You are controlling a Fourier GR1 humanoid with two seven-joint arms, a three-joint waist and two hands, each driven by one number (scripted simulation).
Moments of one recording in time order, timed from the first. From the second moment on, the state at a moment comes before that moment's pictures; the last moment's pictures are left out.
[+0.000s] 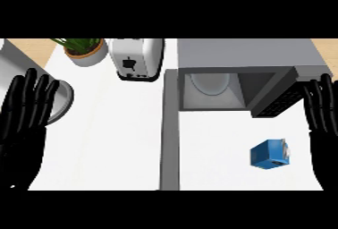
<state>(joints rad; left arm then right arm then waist) -0.02 0.09 0.00 -2.10 0.03 -0.05 0.01 0.03 -0.08 -0.01 -2.10 -0.01 0.00 0.00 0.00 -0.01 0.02</state>
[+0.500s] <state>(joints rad) -0.06 0.14 0.14 -2.00 0.17 -0.08 0.06 0.06 -0.10 0.06 -2.26 -0.05 0.07 0.15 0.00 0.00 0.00</state>
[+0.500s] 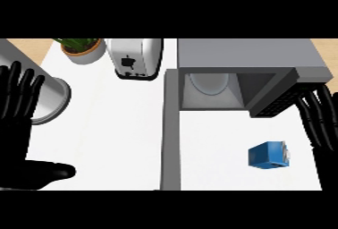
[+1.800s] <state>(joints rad) 0.24 0.20 0.45 -2.18 0.51 -0.33 0.12 0.36 -0.06 0.03 -2.21 0.04 0.12 0.00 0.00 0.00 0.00</state>
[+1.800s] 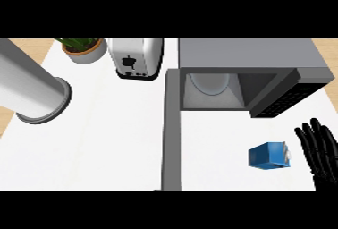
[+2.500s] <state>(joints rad) 0.30 0.18 0.55 -2.18 0.59 -0.44 0.12 0.33 -0.06 -0.12 -1.84 0.05 0.12 -0.24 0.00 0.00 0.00</state>
